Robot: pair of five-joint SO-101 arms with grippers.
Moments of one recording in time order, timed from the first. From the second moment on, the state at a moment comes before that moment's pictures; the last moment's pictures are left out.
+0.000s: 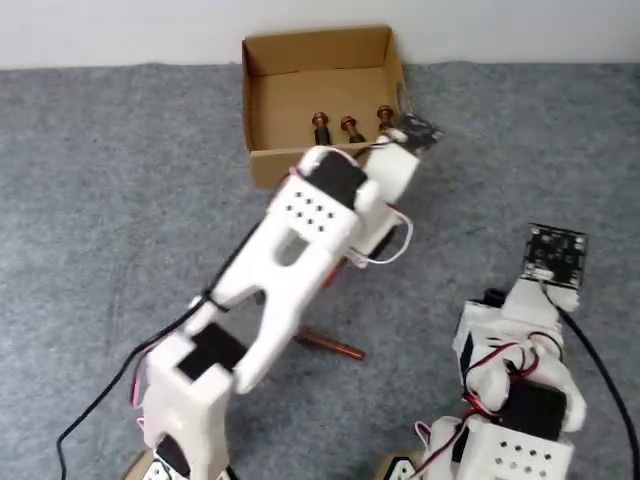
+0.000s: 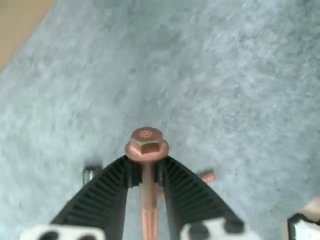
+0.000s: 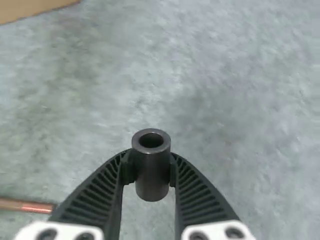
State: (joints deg) left arm 32.7 19.3 -26.9 98.9 7.5; right arm 11.0 -76.0 57.0 76.5 0.7
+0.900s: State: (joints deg) left arm 31.7 -44.4 28.5 77.3 13.3; right arm -20.8 -76.0 63.5 64.6 -3.2
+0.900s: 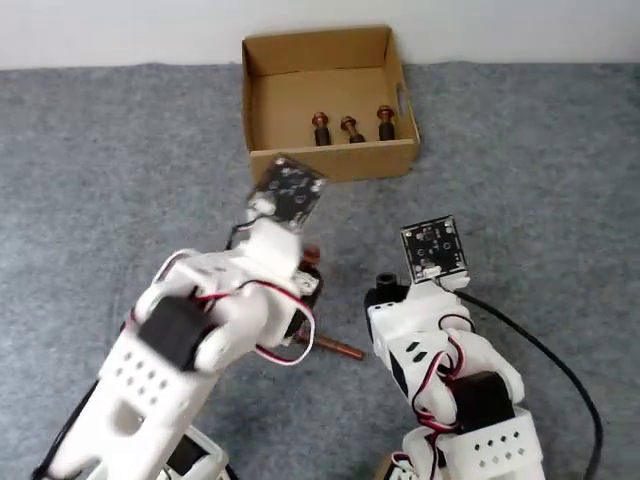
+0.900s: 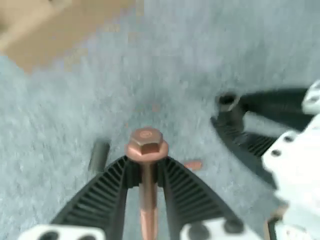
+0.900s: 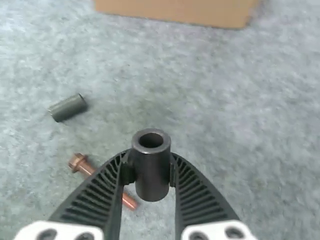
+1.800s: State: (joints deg) left arm 24.4 -90.2 61.6 40.9 30.7; right arm -41.1 -76.0 63.5 45.1 9.2
